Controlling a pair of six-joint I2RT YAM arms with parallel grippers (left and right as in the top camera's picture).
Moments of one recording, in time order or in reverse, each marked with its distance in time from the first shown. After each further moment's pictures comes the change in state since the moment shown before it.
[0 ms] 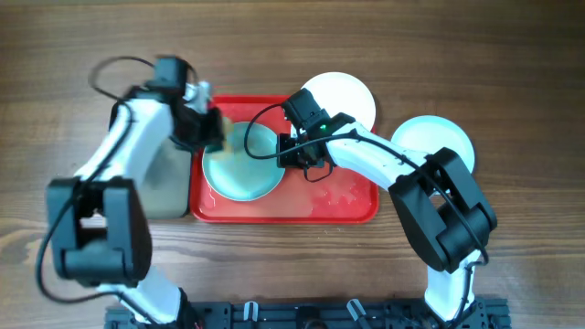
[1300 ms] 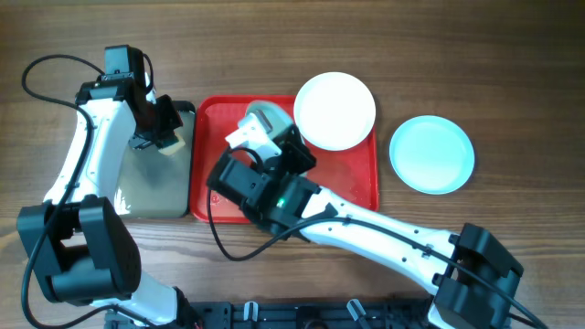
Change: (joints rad) left arm 0.127 -0.062 0.042 -0.077 -0.269 -0.131; right arm 0.447 -0.270 0.045 -0.154 1.317 -0.508
